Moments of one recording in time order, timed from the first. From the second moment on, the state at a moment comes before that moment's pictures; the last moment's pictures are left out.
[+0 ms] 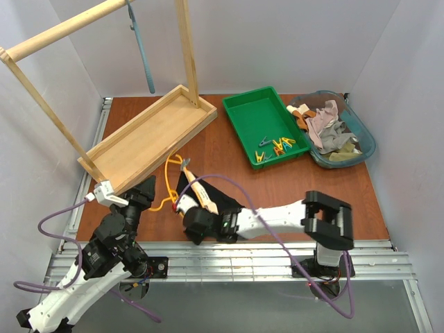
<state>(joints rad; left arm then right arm) -0.81 0.07 0.41 -0.36 -0.74 -0.77 1.46 1.81 1.12 -0.21 0.26 0.36</state>
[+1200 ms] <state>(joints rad) -0.81 0.00 0.37 -0.27 -0.72 -0.74 0.68 1.72 1.27 0.54 -0.72 0.67</state>
